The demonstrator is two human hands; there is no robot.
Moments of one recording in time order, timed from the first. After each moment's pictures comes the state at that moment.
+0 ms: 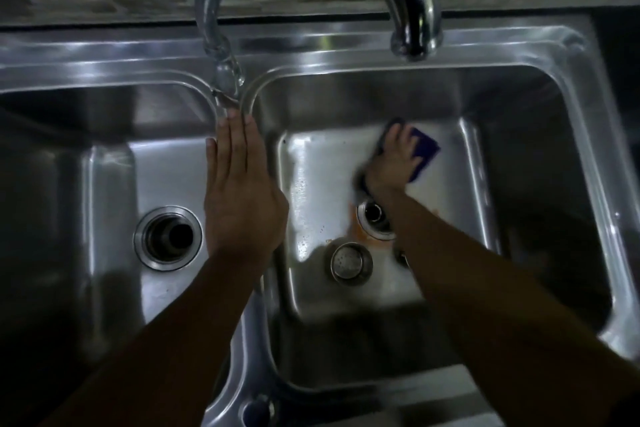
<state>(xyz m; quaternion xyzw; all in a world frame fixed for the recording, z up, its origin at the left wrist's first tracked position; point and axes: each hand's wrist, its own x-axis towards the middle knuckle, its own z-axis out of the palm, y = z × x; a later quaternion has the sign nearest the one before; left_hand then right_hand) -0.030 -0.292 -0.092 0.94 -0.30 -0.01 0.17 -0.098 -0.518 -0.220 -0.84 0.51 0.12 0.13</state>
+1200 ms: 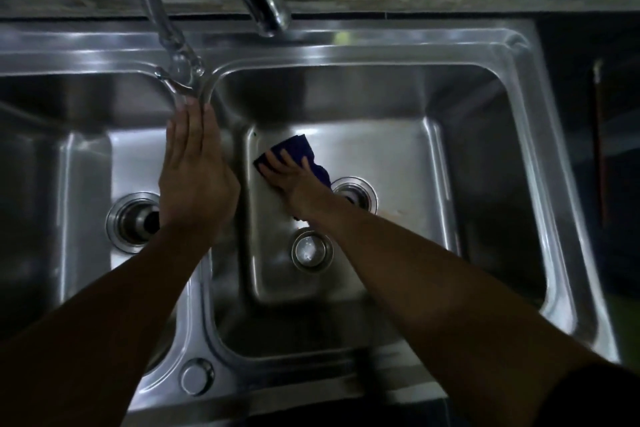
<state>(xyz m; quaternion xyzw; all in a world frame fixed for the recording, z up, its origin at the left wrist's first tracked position) -0.034 -0.295 -0.084 0.94 -0.31 0.00 0.14 -0.099 -0.456 -0.206 -0.95 0.01 0.26 0.18</state>
